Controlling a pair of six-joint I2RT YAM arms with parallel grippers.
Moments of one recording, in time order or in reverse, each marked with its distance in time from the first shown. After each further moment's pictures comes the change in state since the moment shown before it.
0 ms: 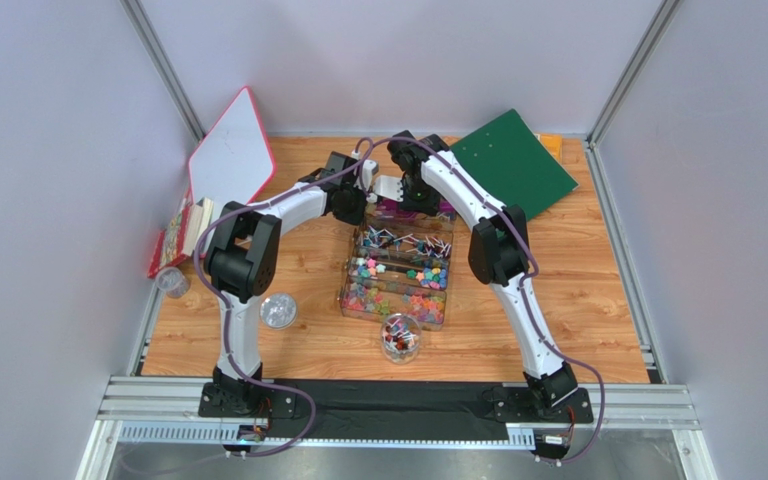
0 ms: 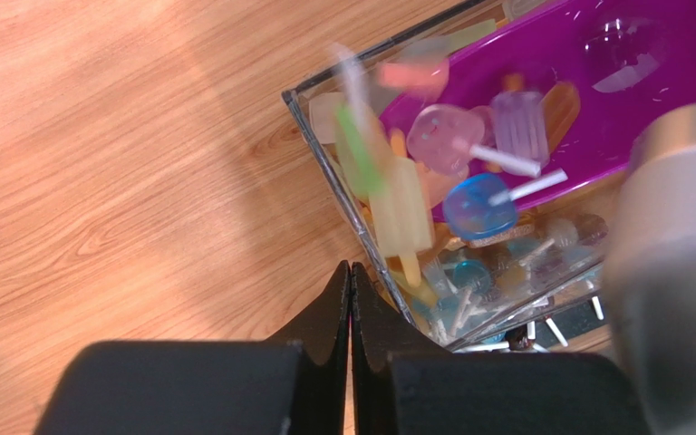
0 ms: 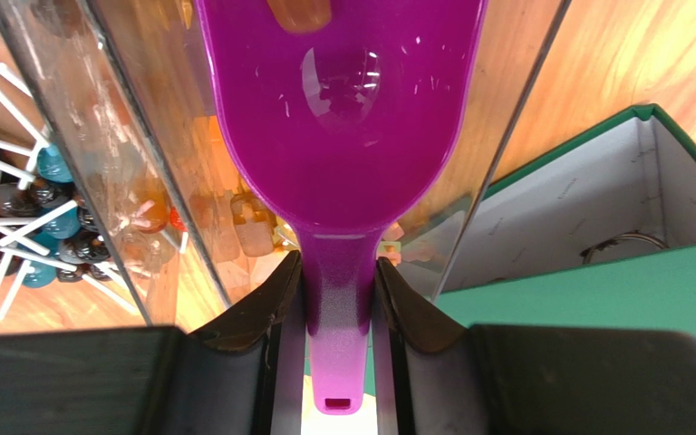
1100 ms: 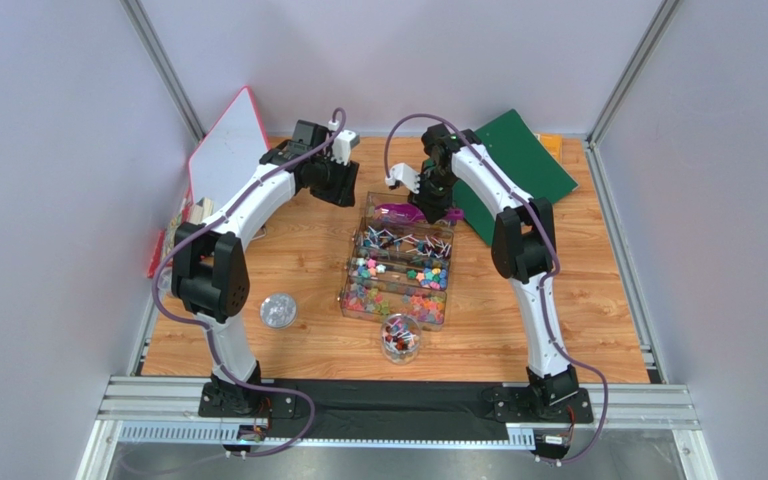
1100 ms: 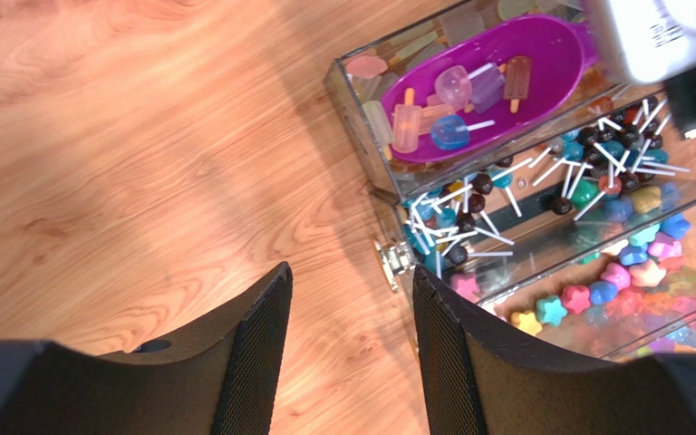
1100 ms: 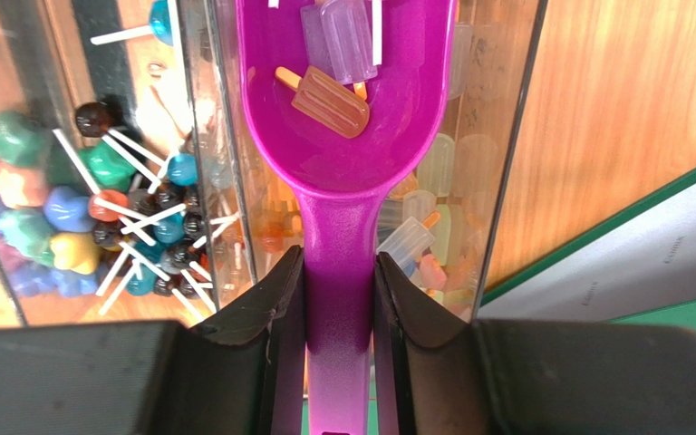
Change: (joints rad) left arm 0.090 -0.217 0.108 -0.279 0.097 0.086; right arm -0.130 -0.125 -0.207 0.078 -0.453 0.000
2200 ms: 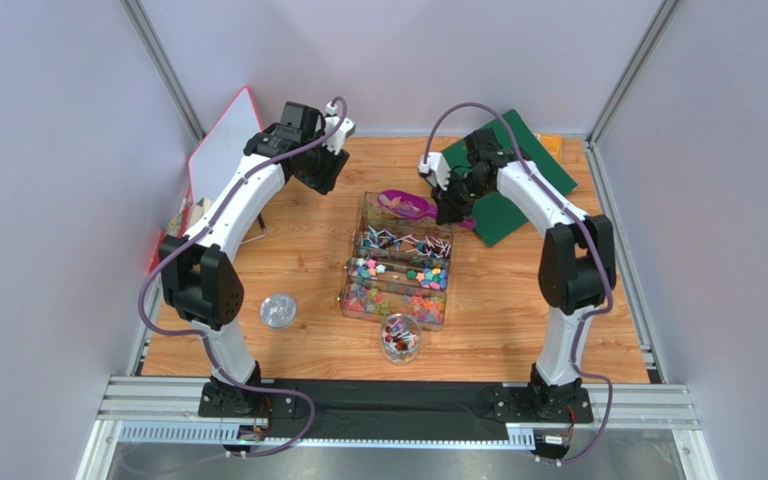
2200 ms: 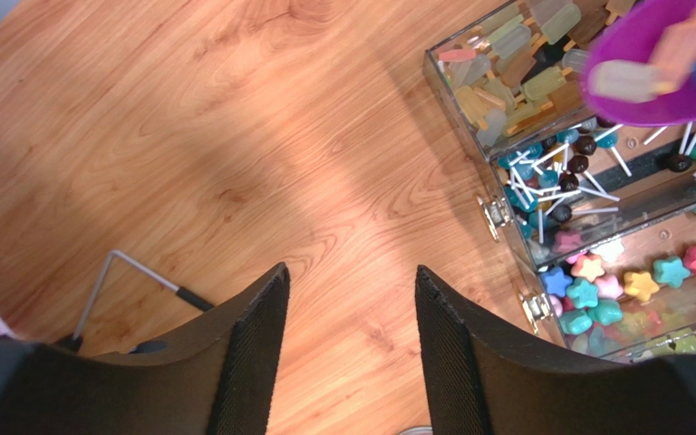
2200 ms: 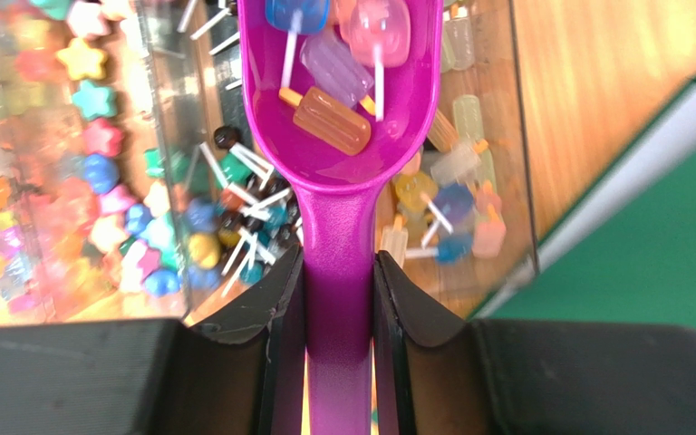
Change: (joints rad) left arm 0.006 -0.055 0.153 -0.175 -0.175 0.241; right arm -0.109 -0.431 -0.573 0.383 -0.278 0.174
